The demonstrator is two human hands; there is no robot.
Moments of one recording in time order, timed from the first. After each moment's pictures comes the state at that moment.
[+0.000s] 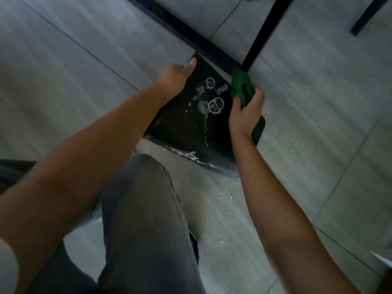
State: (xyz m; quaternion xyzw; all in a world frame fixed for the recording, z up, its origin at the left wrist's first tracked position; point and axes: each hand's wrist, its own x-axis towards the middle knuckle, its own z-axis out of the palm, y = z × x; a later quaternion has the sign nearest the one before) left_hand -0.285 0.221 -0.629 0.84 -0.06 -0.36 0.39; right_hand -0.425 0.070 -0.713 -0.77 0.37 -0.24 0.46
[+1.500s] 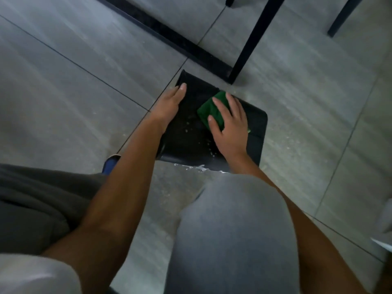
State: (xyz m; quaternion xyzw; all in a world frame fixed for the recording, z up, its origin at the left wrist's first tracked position) left_hand -0.322 0.254 -0.672 0.74 0.02 -0.38 0.56; right_hand -0.456 0.106 -0.720 -0.94 0.20 -0.13 0.22
